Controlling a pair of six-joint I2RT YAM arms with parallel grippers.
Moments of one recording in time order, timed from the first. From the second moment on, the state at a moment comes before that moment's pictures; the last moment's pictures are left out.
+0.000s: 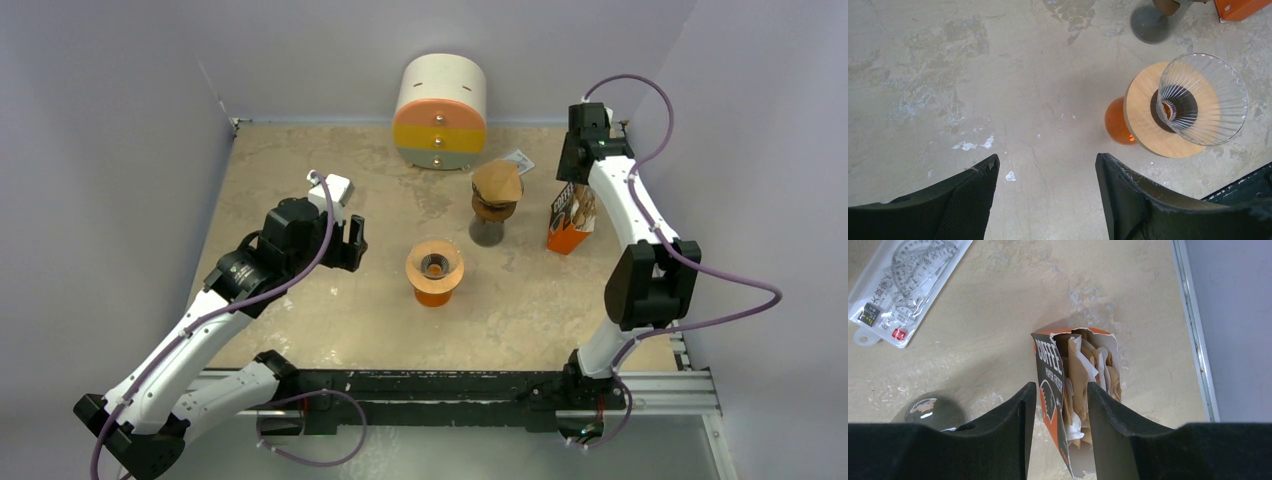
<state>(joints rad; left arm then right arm) -0.62 0.89 1.04 -0.70 -0.13 -0.18 0.05 1.71 1.56 -0.75 0.34 0.23</state>
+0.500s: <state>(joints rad) -0.62 0.89 1.04 -0.70 -0.13 -0.18 0.05 1.71 1.55 -0.73 0.34 0.23</state>
